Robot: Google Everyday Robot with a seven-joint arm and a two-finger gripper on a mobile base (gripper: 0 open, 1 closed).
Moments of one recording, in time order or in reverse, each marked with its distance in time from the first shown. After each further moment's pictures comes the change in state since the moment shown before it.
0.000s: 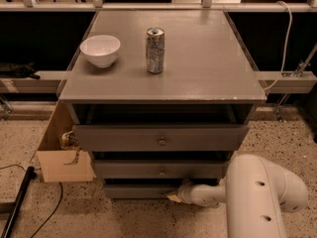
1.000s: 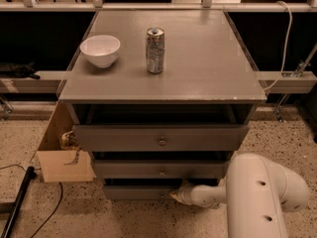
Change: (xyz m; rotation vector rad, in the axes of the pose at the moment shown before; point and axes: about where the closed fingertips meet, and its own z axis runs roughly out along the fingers) arm -0.004 -0.001 -0.005 0.000 0.000 0.000
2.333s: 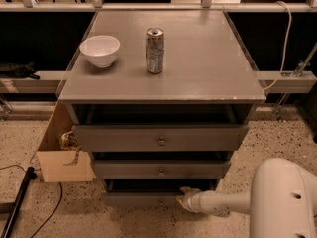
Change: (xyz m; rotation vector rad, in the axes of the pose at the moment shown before) arm 0.008 0.026 -0.053 -0.053 -0.018 0.022
